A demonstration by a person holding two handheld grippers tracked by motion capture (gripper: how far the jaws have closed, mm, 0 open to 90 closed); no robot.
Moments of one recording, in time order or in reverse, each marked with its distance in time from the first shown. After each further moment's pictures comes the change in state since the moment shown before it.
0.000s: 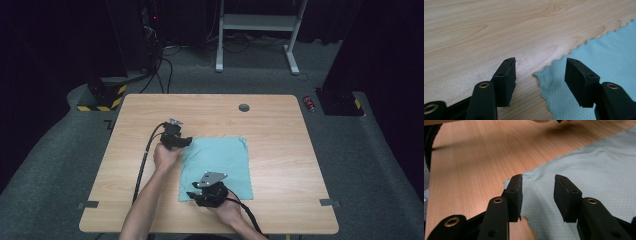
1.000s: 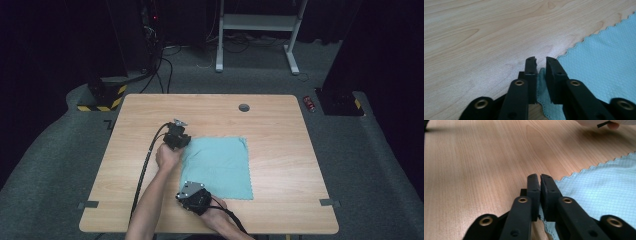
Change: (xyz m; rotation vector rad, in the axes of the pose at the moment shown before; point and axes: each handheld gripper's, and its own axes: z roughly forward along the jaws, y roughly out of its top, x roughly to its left) left arm -0.010 0.001 0.006 -0.002 0.004 0.055; right arm 0.037 0.012 0.034 0.081 -0.043 -0.147
